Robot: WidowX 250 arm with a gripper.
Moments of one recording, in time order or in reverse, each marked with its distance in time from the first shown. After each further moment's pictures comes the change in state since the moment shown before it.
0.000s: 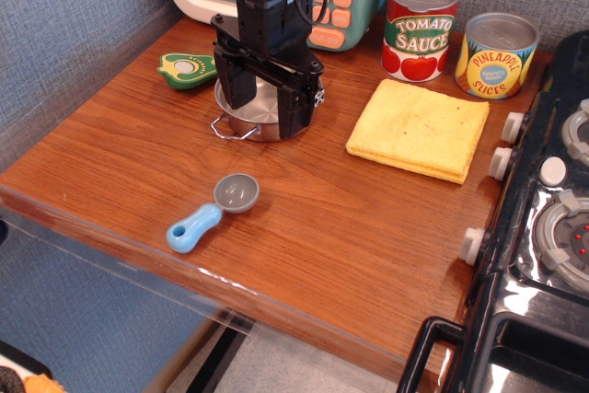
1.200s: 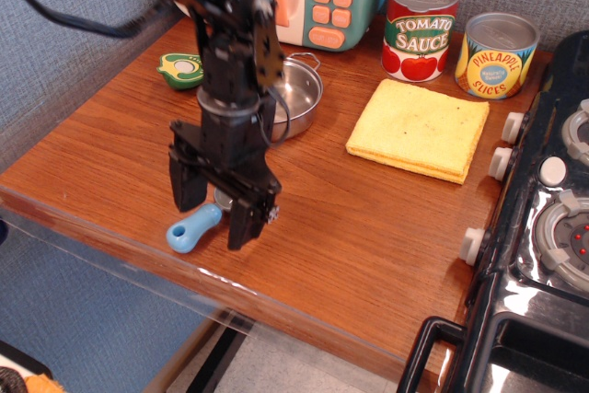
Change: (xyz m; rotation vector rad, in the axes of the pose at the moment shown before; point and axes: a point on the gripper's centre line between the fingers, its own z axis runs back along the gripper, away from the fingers) arm -0.073 -0.012 -0.055 0.048 0.230 0.046
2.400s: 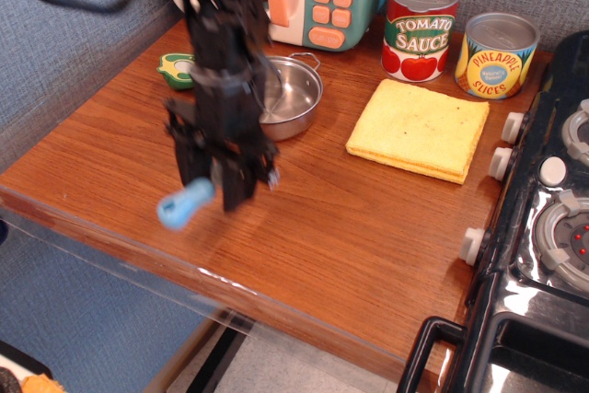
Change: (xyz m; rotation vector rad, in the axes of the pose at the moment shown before) arm 0.006 0.016 0.026 -0.061 -0.068 0.066
